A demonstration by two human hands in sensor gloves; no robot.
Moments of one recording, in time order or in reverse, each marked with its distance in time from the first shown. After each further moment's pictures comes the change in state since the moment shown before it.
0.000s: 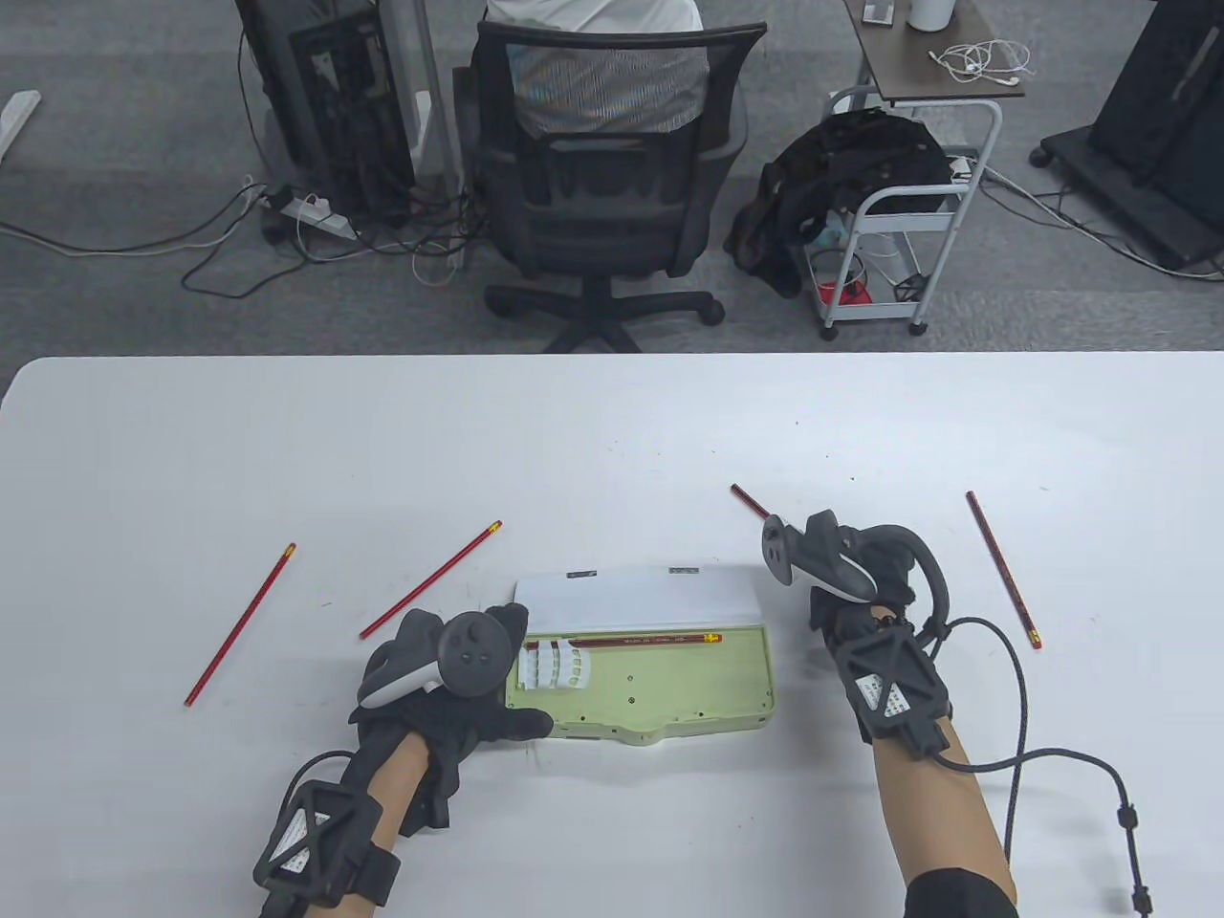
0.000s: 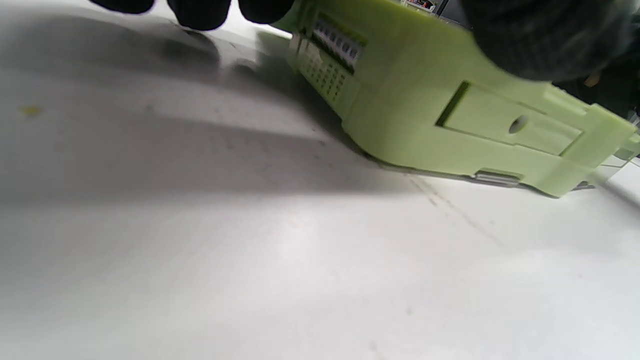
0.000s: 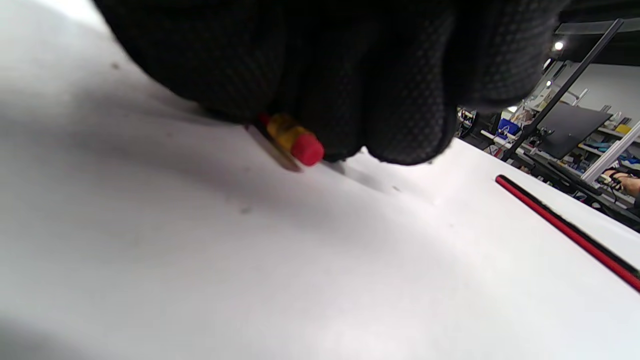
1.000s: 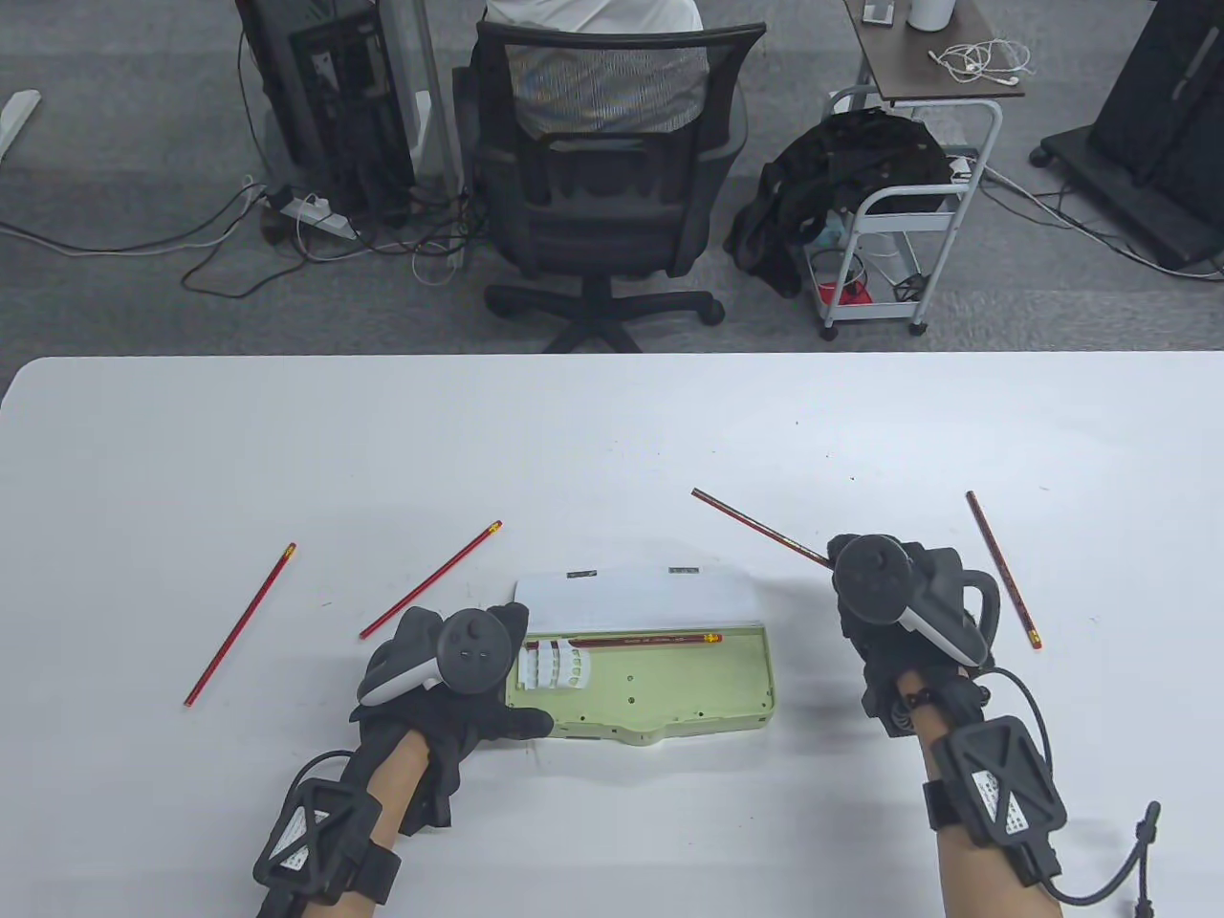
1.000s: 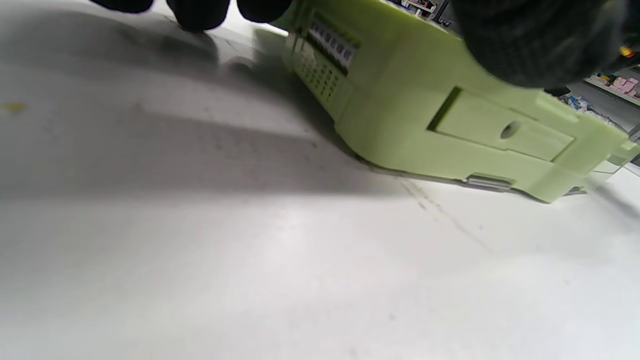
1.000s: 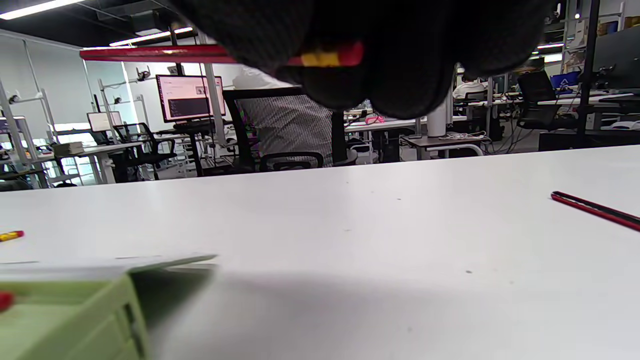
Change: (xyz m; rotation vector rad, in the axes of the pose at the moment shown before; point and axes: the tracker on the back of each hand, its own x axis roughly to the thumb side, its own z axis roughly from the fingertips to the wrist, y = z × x) left_hand 0.000 0.001 -0.001 -0.010 -0.004 0.013; right_hand -0.052 -0.059 0.099 -0.248 -0.098 -0.552
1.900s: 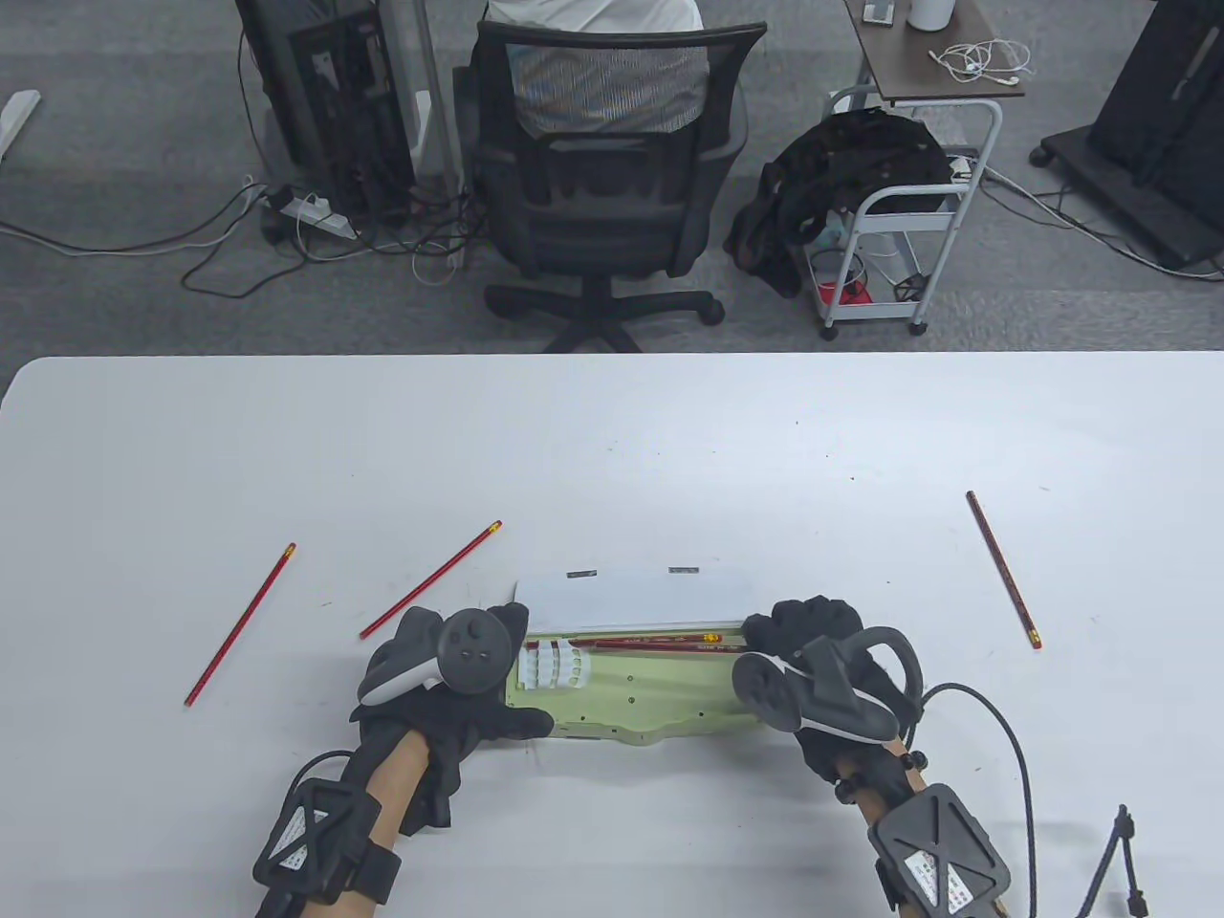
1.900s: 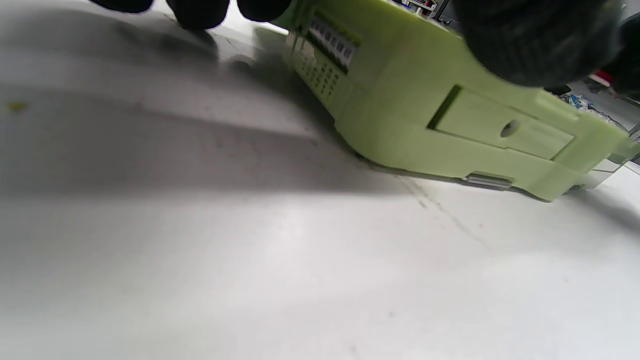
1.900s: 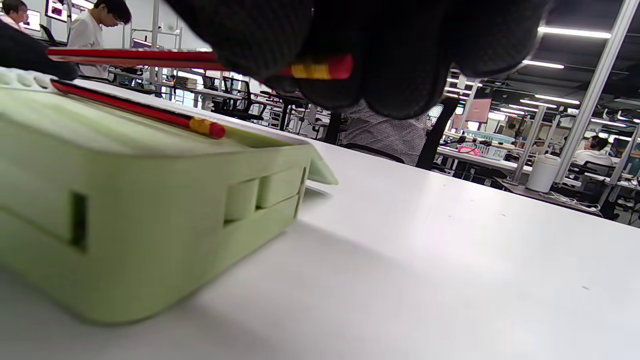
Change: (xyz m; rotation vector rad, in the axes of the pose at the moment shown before) left_hand -0.001 0.000 0.000 -0.002 -0.001 0.011; right_hand 0.075 0.049 0.041 0.020 -0.330 0.306
